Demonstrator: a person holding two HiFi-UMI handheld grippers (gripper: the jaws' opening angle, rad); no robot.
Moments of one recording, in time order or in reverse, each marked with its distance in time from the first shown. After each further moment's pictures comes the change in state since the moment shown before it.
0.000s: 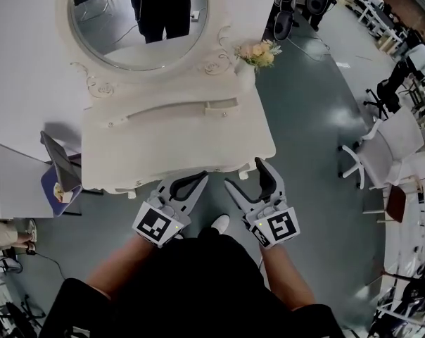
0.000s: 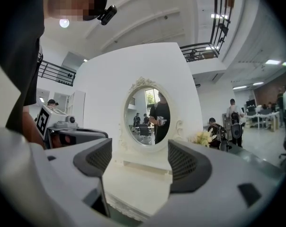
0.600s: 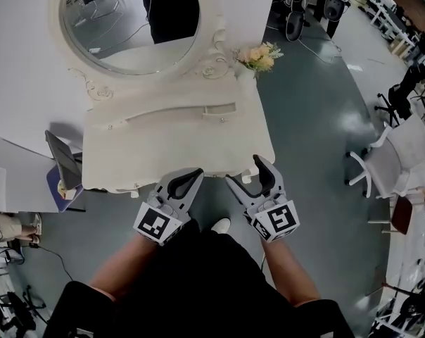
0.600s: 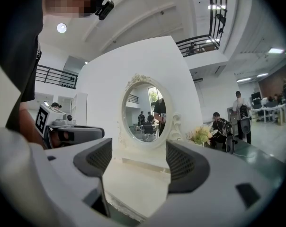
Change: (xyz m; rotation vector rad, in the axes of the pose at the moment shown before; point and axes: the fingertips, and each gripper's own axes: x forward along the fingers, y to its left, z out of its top) left arm 0.052 0.014 -0.009 0.011 0.015 0.125; right arm 0.011 -0.067 -0.022 0.037 0.021 0.072
